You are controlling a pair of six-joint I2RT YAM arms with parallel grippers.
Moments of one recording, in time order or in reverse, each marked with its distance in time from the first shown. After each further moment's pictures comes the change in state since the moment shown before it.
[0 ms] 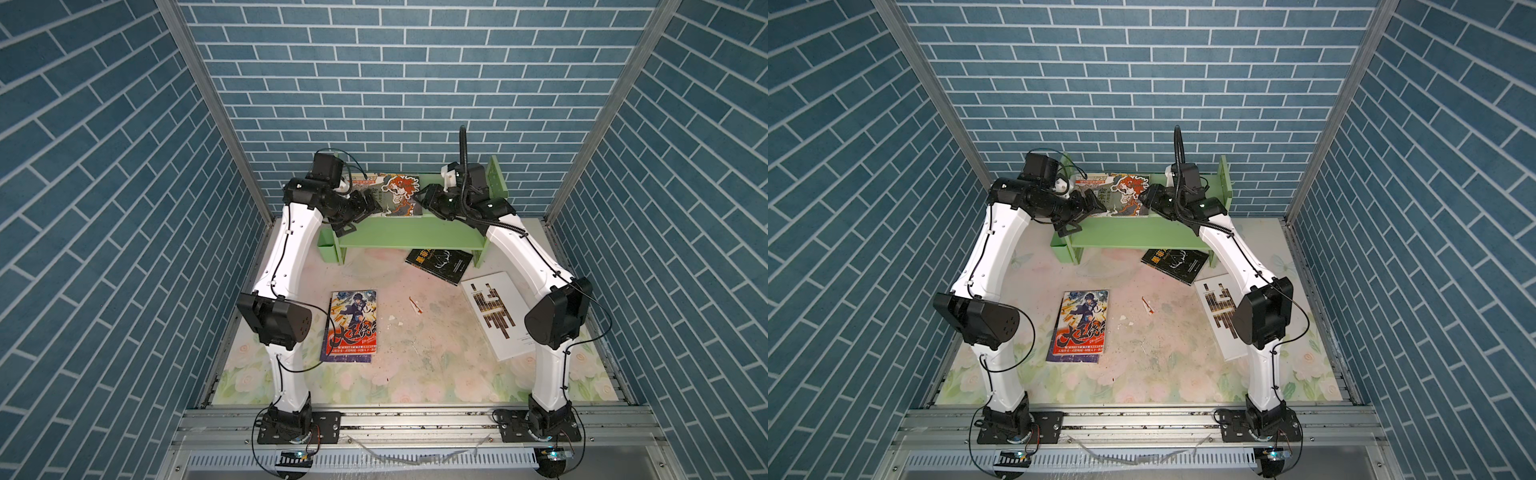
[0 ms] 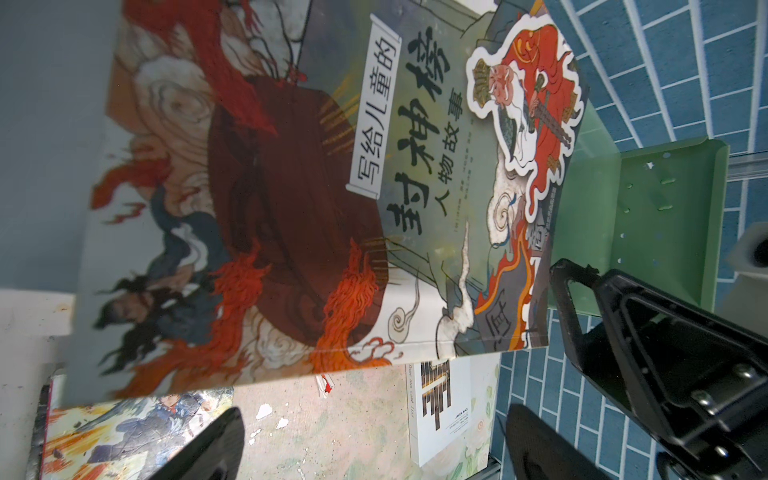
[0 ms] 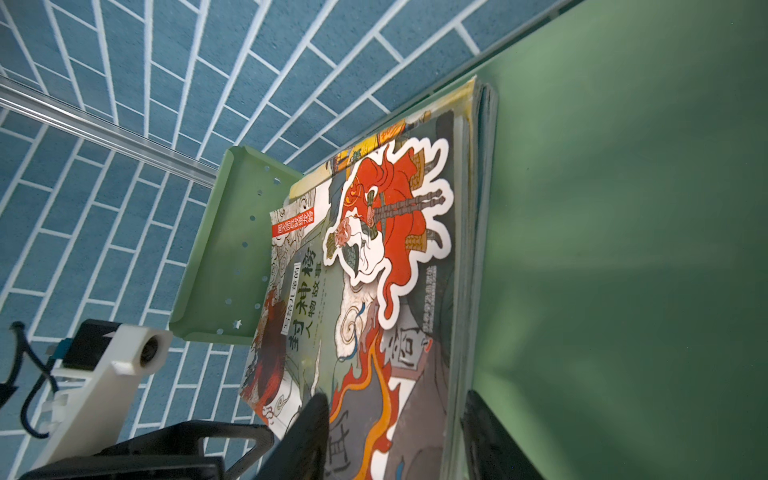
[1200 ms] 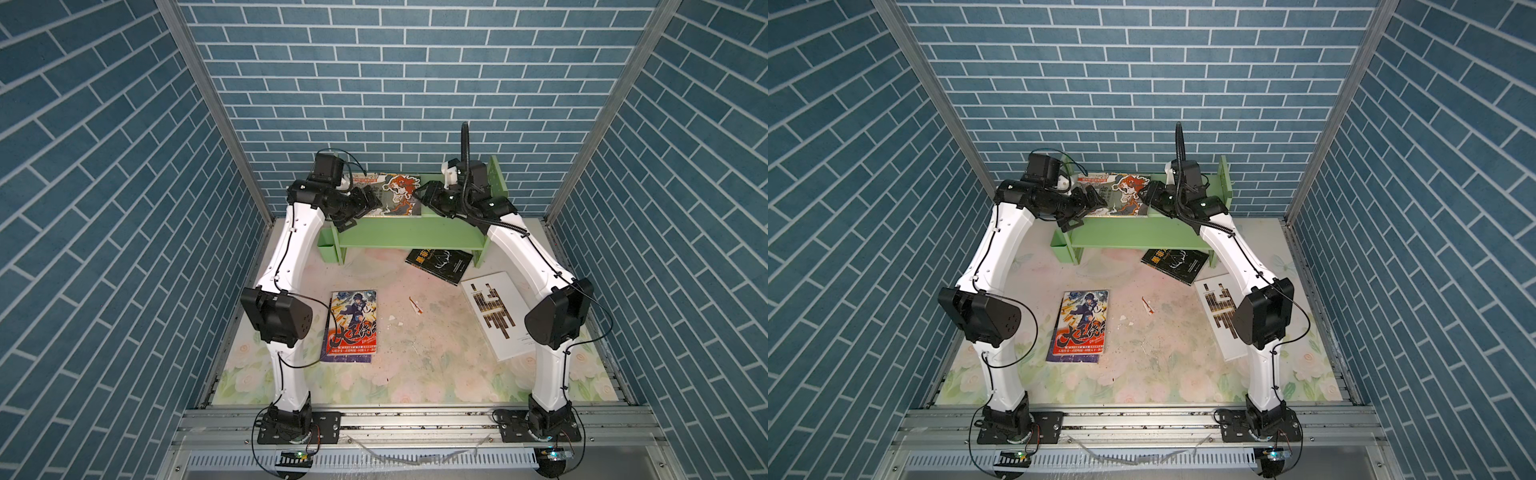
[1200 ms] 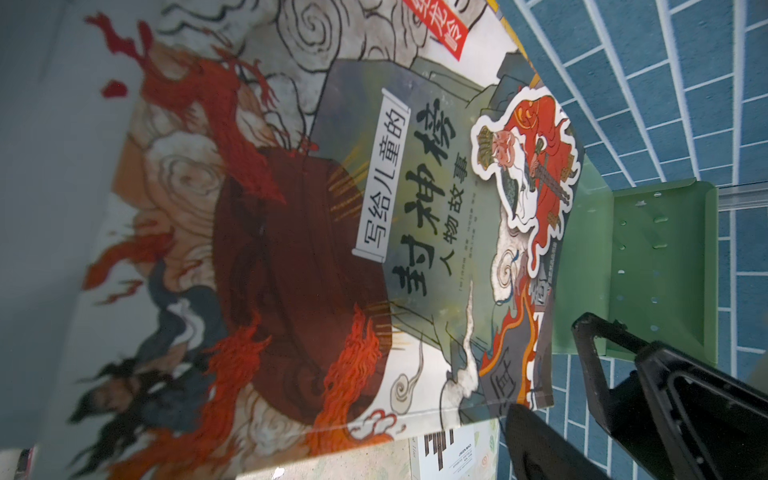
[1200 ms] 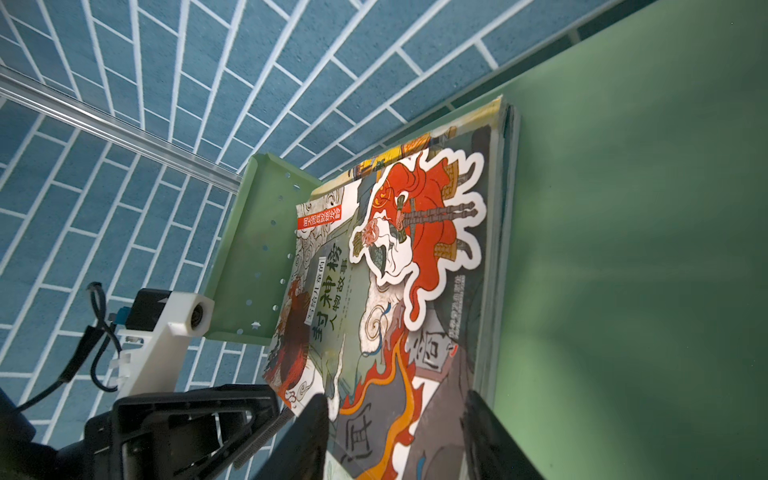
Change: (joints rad) left arm 0.011 0.002 -0.067 0.142 -0.019 -0.014; right arm 0.000 0.005 0.030 0.011 -0.018 0.002
